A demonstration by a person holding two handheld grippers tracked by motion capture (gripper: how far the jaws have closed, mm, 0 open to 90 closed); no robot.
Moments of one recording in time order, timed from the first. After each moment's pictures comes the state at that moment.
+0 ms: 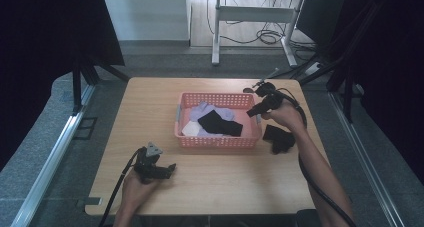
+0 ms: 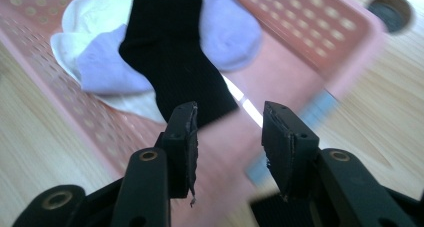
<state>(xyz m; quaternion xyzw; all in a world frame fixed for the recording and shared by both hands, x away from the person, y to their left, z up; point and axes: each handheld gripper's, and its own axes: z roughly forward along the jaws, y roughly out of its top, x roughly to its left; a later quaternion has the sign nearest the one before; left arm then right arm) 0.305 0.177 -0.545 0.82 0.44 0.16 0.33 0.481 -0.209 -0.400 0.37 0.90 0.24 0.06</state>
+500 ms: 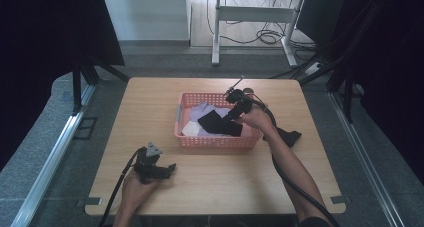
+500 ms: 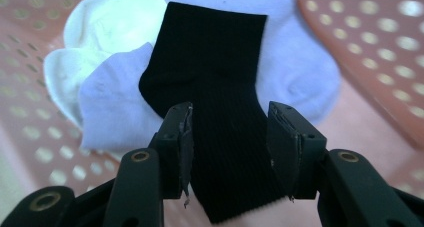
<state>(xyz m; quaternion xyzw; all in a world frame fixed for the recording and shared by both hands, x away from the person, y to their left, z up) 0.305 0.178 -0.545 0.82 0.44 0.16 0.33 0.500 -0.134 -0.451 0.32 0.92 0.22 0.04</state>
